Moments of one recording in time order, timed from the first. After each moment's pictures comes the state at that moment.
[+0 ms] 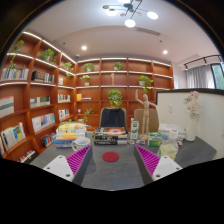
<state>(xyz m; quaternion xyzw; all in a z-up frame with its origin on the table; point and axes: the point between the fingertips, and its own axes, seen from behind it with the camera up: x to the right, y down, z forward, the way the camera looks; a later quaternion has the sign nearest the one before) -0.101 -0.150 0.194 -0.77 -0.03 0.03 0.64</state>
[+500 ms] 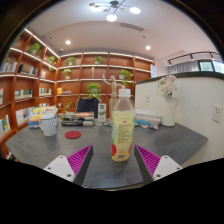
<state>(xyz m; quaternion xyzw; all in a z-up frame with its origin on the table) 0.054 -0.169 0.077 -0.78 0.03 -0.05 0.63</state>
